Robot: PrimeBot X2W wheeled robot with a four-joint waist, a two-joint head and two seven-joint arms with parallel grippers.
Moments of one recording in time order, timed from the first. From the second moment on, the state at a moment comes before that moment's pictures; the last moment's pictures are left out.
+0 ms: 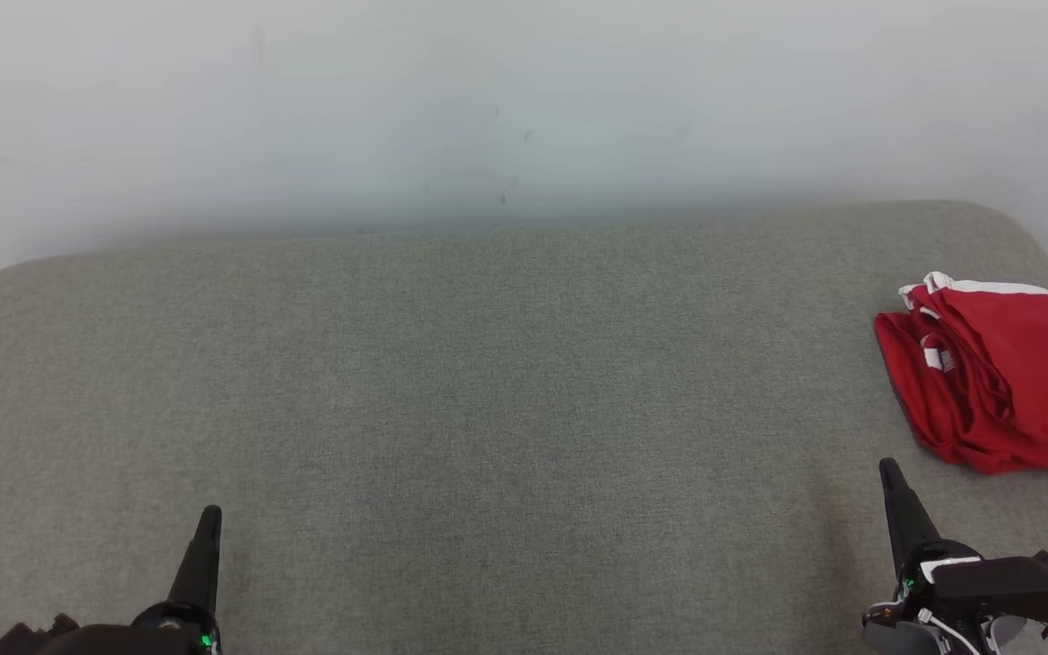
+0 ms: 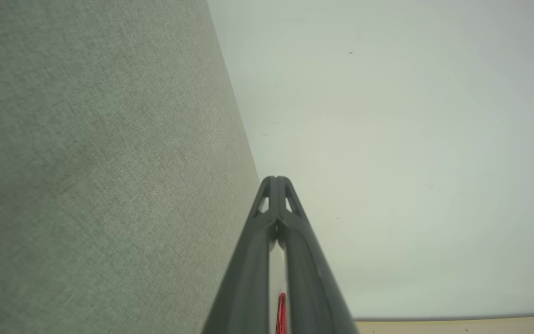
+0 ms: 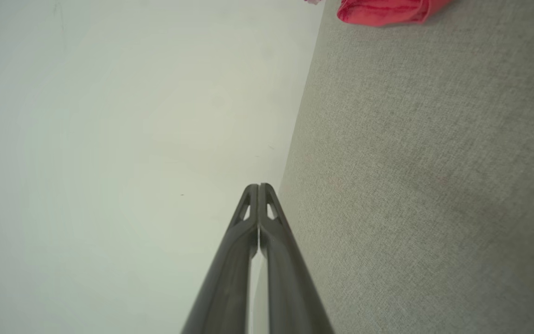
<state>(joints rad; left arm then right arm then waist) -0.08 0.05 0.11 0.24 -1.43 -0.12 0.07 -0.12 -0.06 -0.08 0.28 1.44 0.13 0.07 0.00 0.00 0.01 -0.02</state>
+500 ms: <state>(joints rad) -0.09 0.05 0.11 0.24 -1.54 -0.12 0.10 -0.12 -0.06 -0.10 0.26 1.54 0.13 0.10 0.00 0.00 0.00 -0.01</state>
